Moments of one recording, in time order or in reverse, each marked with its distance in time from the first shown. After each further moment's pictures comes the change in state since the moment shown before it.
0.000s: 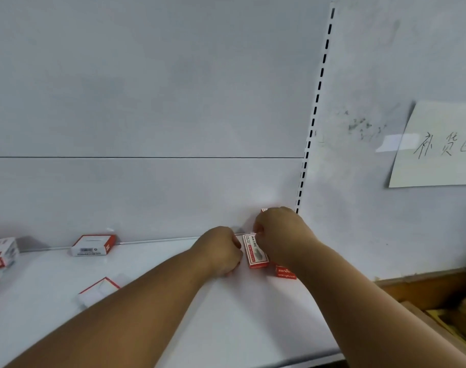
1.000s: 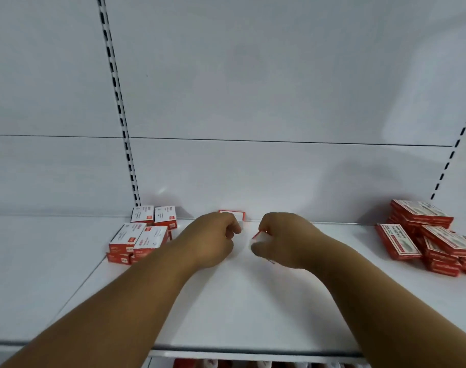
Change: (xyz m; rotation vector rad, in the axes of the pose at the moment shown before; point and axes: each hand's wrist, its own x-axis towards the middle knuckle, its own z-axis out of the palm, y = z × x) left_hand -0.093 -0.193 -0.170 0.280 0.182 0.088; right_hand -0.003 -0.229 0.045 0.216 -0.263 -0.160
